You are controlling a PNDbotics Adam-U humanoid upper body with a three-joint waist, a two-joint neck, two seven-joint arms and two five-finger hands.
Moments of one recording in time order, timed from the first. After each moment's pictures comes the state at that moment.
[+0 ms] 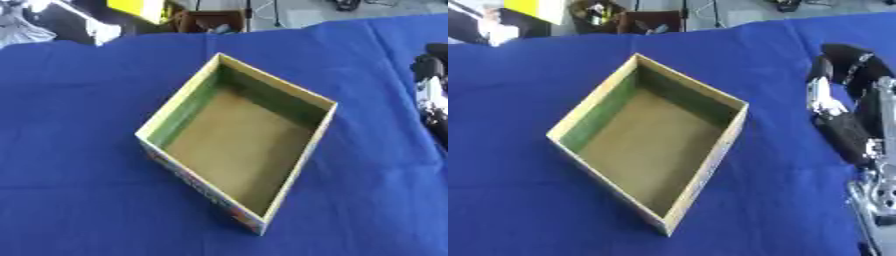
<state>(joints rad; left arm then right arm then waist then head) -1.04 0.61 -0.20 -1.66 -0.81 -0.27 -0.57 -0.29 -0.33 0.01 -1.99 0.16 0.00 -0.25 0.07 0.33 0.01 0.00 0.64</state>
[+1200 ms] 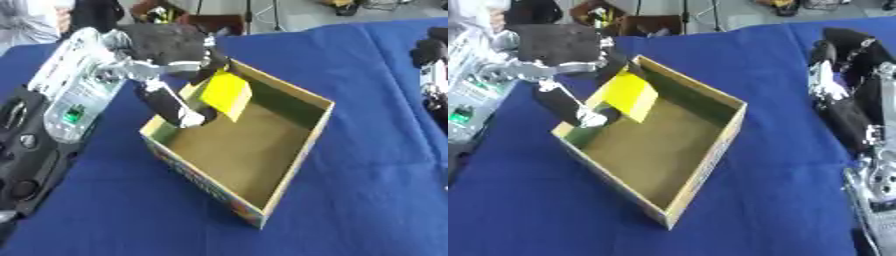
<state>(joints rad) -1.02 0.36 -0.42 -1.53 -0.89 -0.36 -0.73 -0.31 -0.31 0.00 -1.99 0.13 0.00 -0.25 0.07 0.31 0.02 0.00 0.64</state>
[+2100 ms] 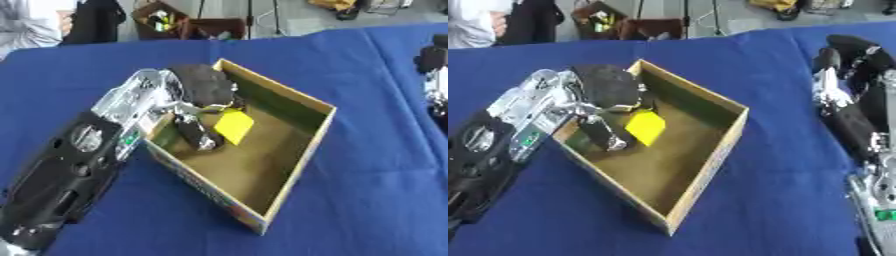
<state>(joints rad) -1.03 0.29 -0.48 -1.36 -1.12 -0.43 -0.68 -0.31 -0.31 0.00 -1.99 0.13 0.00 -0.26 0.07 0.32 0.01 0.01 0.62</state>
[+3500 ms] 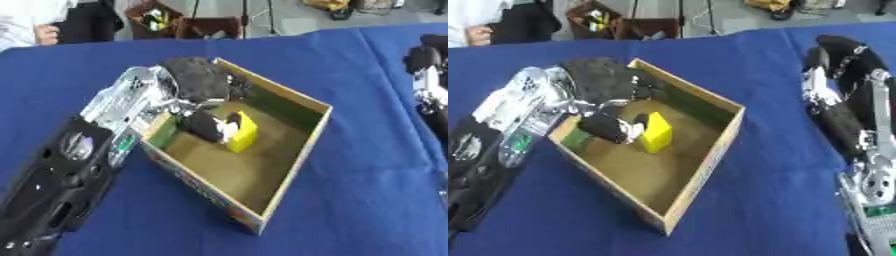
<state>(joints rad) -0.97 0.23 -0.37 -1.54 -1.13 -0.36 -0.72 -0.31 -0.30 0.00 -1.99 0.13 0.00 -0.26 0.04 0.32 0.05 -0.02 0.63</state>
